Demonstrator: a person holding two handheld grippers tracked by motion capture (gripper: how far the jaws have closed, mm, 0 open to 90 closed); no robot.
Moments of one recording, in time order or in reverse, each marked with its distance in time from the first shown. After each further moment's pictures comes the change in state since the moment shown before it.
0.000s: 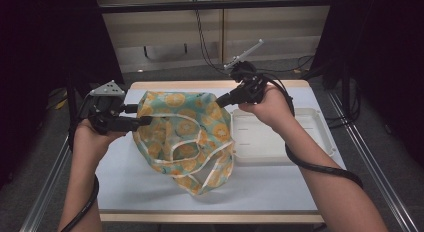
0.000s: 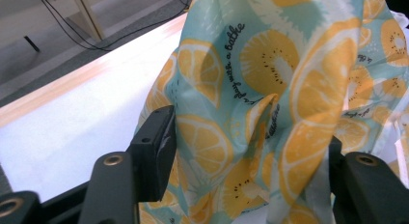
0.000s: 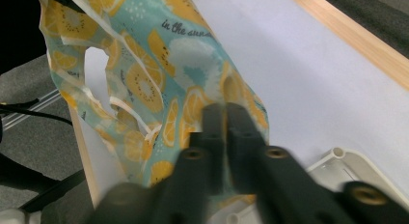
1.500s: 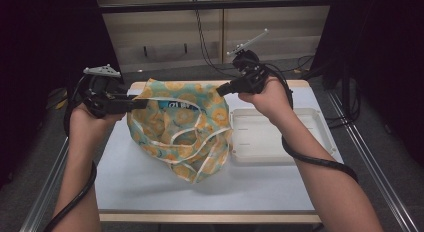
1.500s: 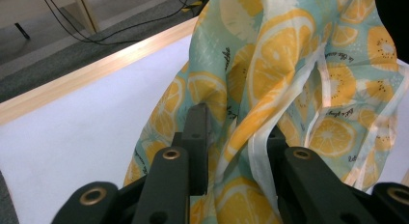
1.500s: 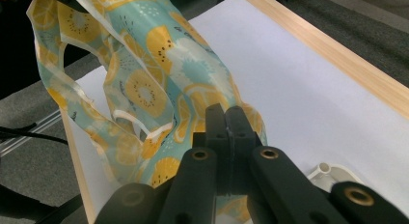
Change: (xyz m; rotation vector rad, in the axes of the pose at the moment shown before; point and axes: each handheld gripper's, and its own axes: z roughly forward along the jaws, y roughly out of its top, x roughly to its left) left arm 0.016 0.031 -0.009 0.013 -0.027 -0.077; right arm -0.010 0.014 -0.011 -0.077 -0.021 0.044
